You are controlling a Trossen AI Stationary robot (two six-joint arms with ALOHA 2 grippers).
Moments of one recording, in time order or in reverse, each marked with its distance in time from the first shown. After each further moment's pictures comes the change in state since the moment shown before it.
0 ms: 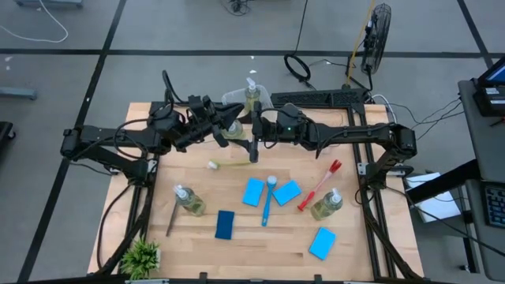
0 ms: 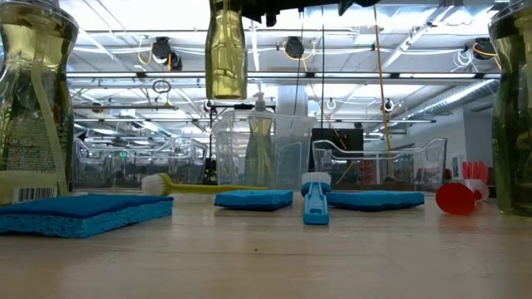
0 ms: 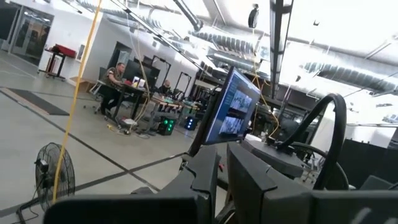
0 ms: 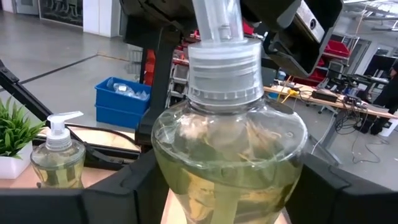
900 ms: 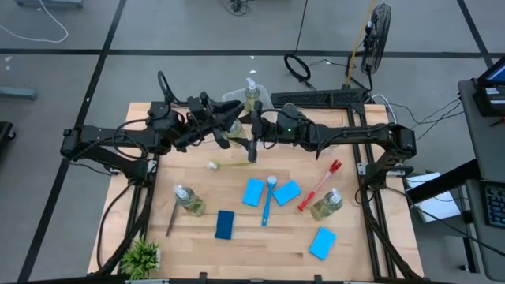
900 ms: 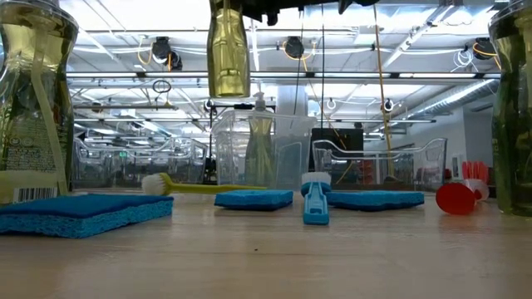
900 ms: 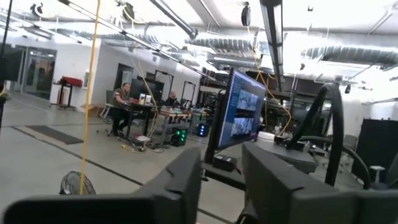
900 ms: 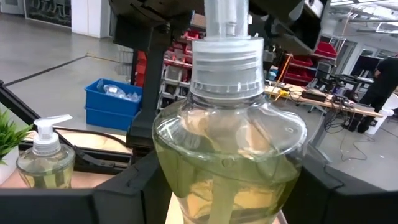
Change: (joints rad) left arm 0.000 0.000 0.000 0.028 -0.001 0.190; right arm 0.001 -0.001 0.000 0.015 0.056 -0.003
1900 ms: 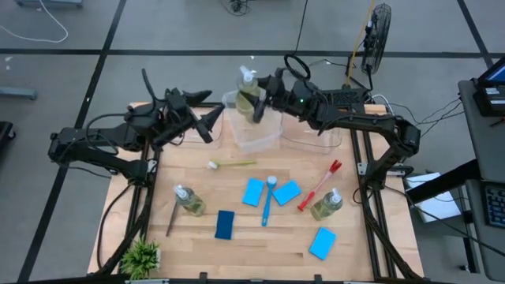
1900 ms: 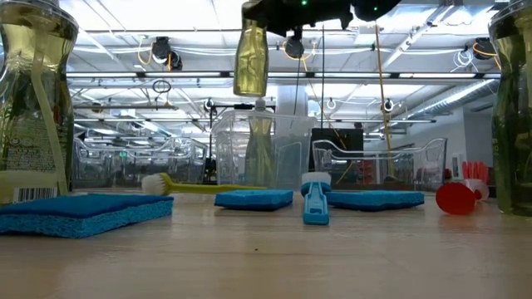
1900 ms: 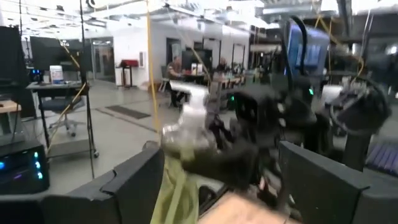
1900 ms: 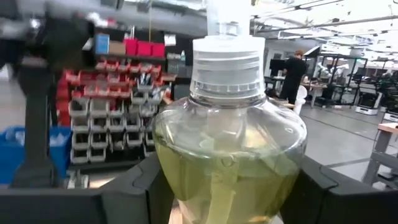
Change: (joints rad) left arm -0.010 -0.205 0.000 -0.427 -0.212 0.100; right arm -0.224 -0.030 0.000 0.122 0.053 0.131
